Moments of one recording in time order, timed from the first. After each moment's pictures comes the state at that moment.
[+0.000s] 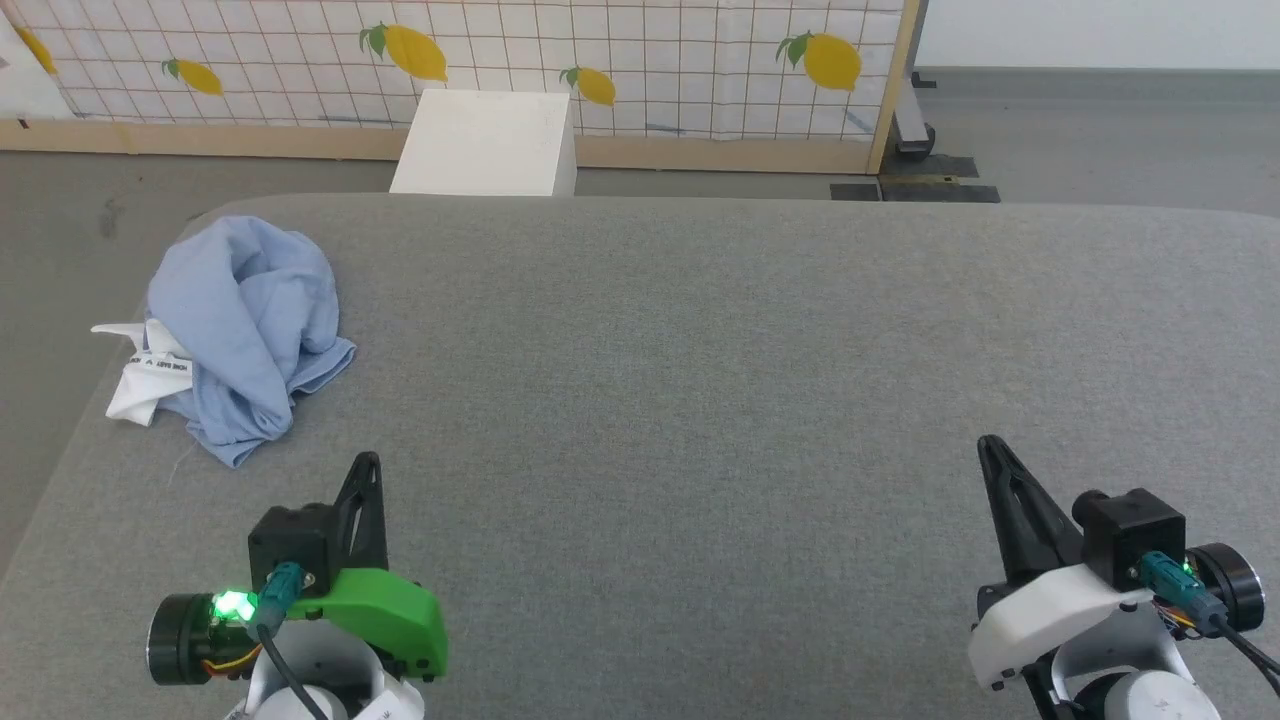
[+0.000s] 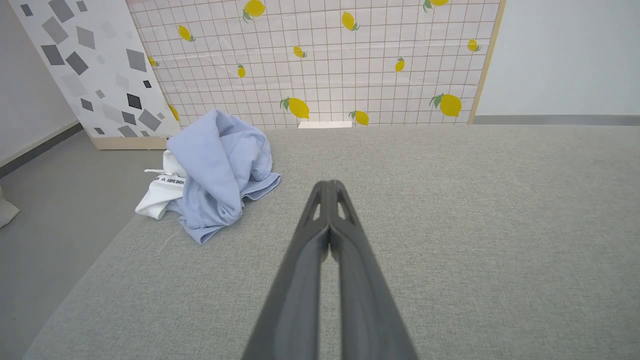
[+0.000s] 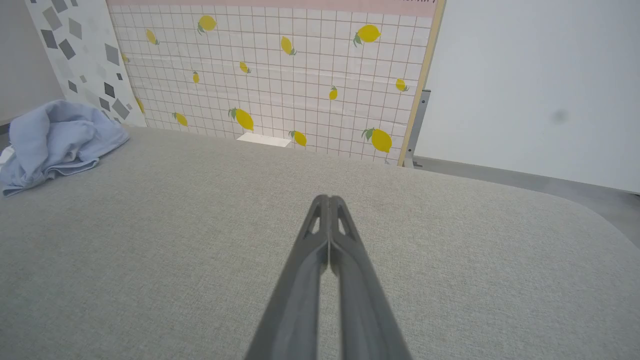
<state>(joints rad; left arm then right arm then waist) -0.01 0.05 0.00 0.00 -0.01 0.00 0.00 0.01 -0.05 0.00 0.01 0.01 0.13 0.00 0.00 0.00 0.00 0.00</state>
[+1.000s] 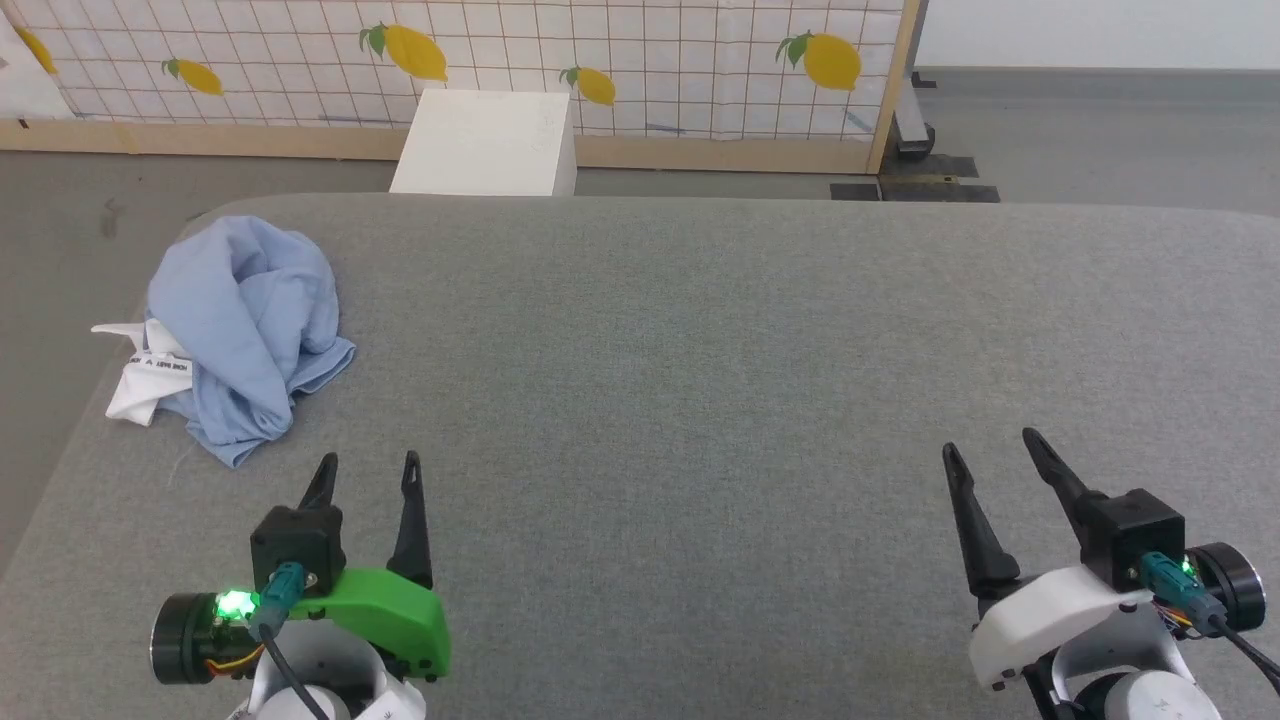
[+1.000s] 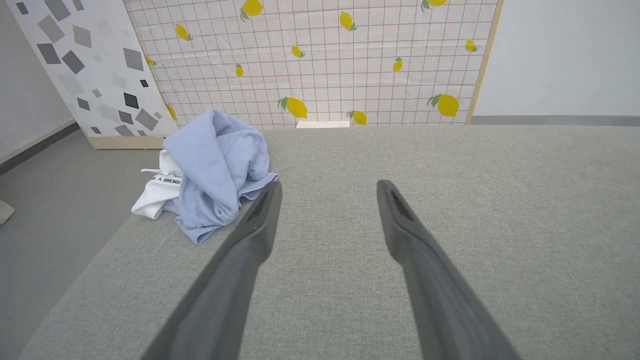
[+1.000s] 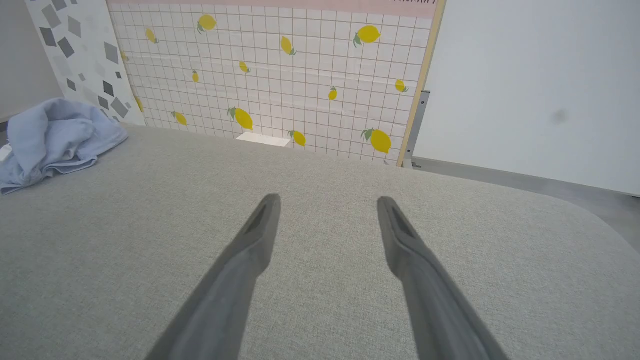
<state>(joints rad) -0.01 0.06 -0.01 0.00 -0.02 0.00 0.00 0.01 -0.05 0.00 0.01 0.00 0.13 -0.01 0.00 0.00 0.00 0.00</state>
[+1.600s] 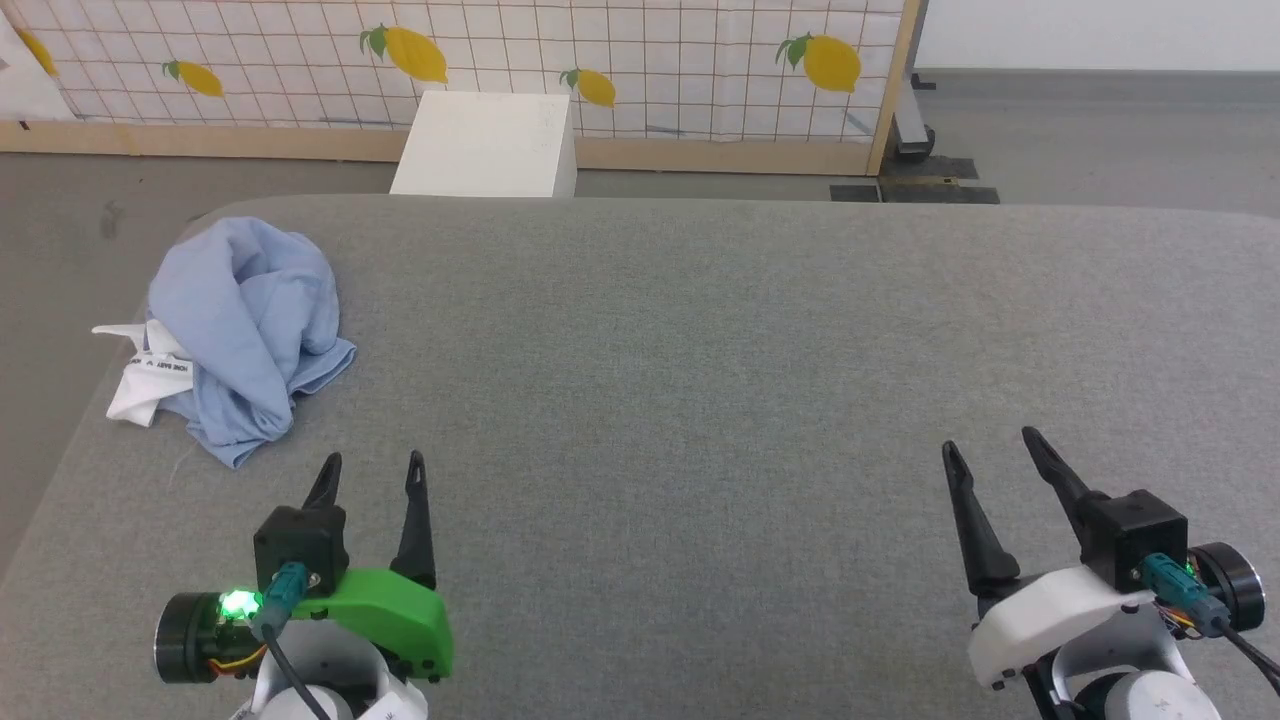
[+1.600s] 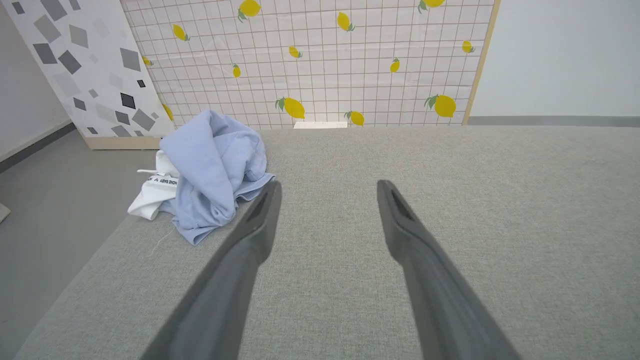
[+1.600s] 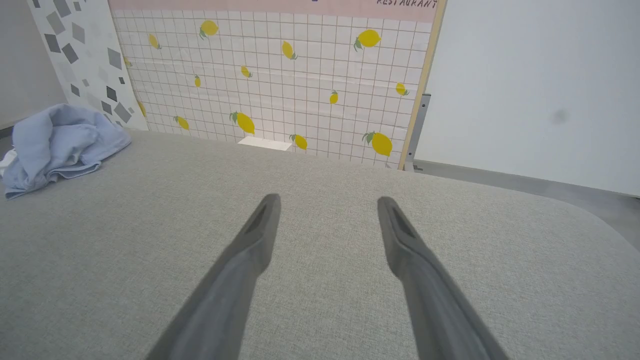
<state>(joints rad) -0.01 0.06 -0.02 0.00 -0.02 0.00 0.00 0.01 -0.05 0.00 0.01 0.01 0.13 -0.01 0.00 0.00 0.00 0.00</state>
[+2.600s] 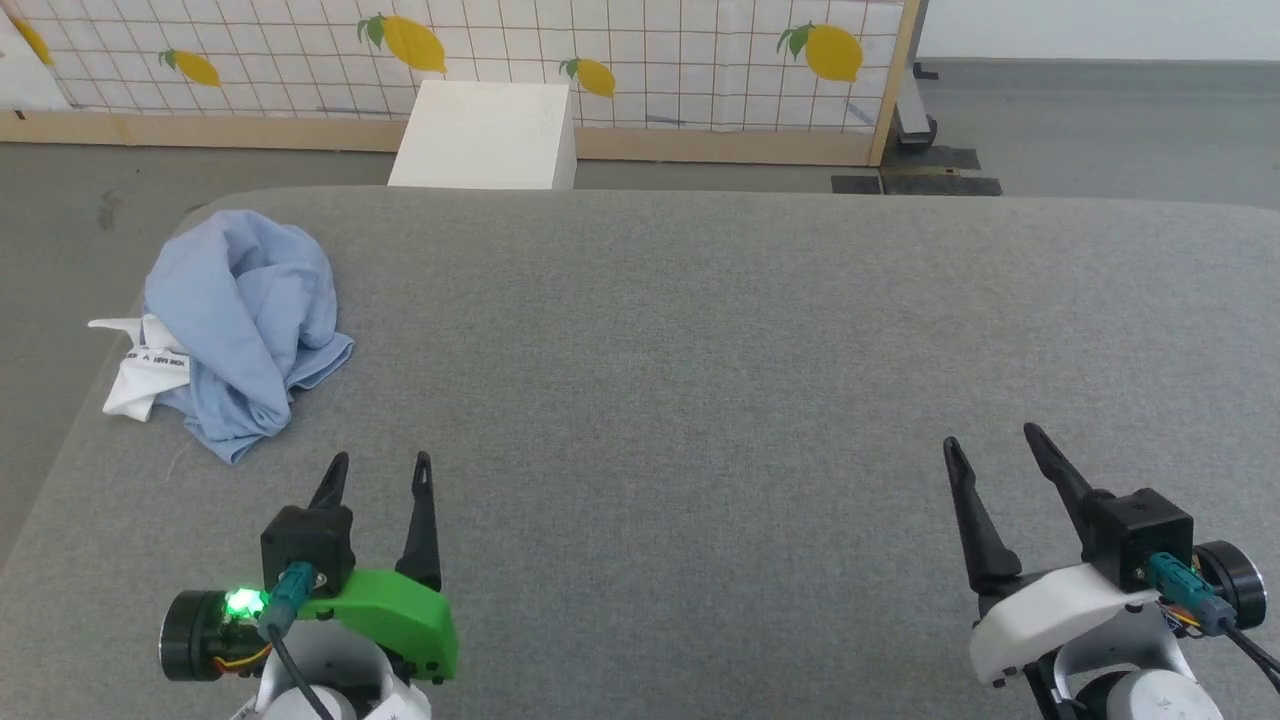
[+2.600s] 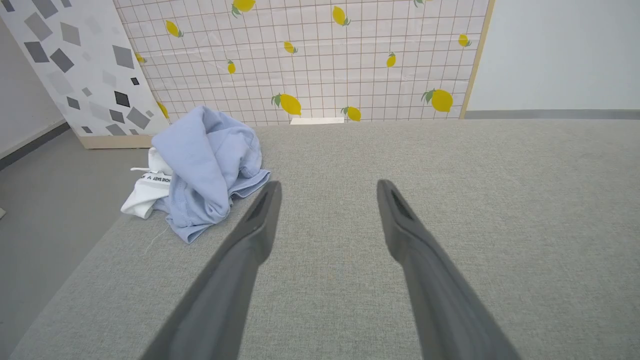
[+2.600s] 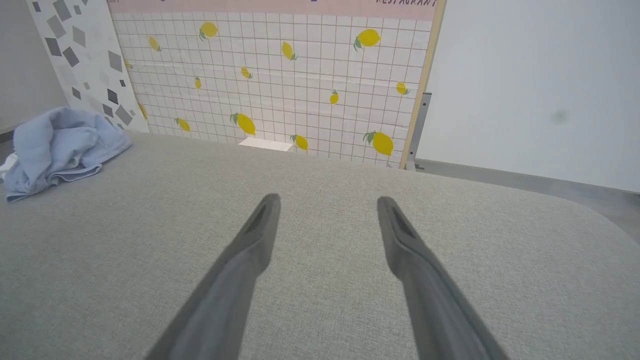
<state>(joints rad) -0.01 0.07 -0.04 0.00 -0.04 0.01 0.00 0.01 -0.05 0.00 0.00 0.02 0.13 -0.02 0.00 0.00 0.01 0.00</state>
